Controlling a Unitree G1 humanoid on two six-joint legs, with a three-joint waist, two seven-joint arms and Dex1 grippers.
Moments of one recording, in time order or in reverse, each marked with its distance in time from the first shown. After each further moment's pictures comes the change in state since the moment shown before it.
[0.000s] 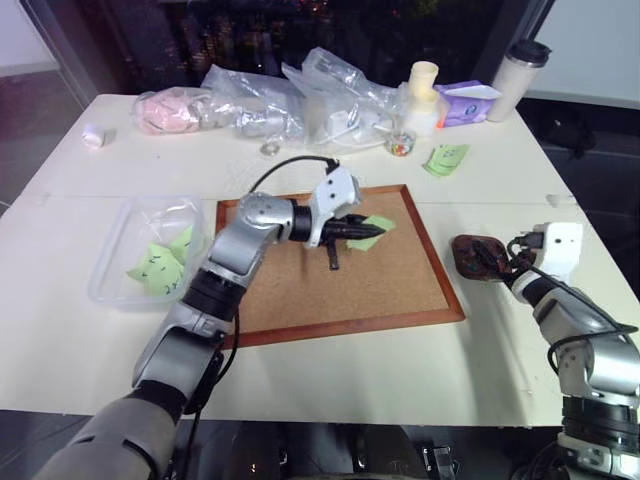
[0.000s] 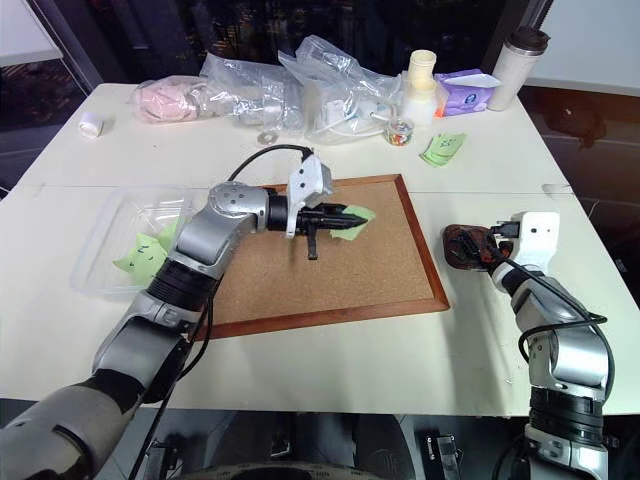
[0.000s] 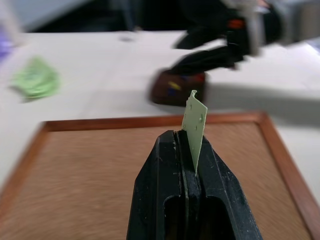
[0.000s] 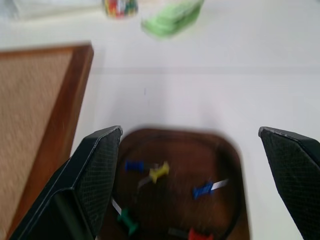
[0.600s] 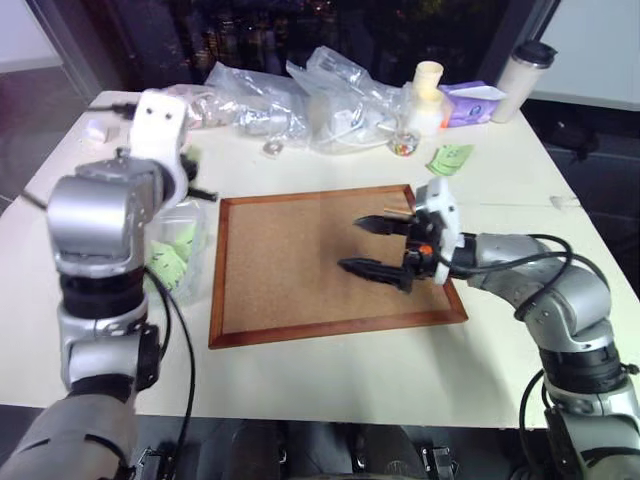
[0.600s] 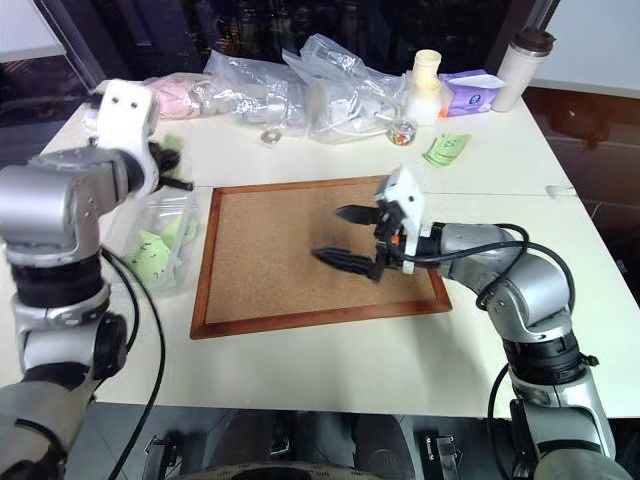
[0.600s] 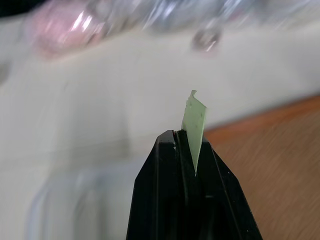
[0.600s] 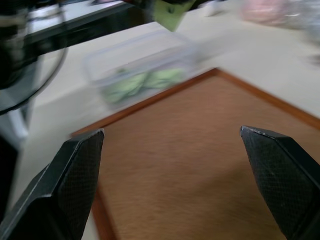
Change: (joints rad) left arm 0.059 0.340 0.344 -0.629 0.148 1.242 0.678; right arm -0.324 -0.144 0.464 -0.193 0.299 0.219 0.610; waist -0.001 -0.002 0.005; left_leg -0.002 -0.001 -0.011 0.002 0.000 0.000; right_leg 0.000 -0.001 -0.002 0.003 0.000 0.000
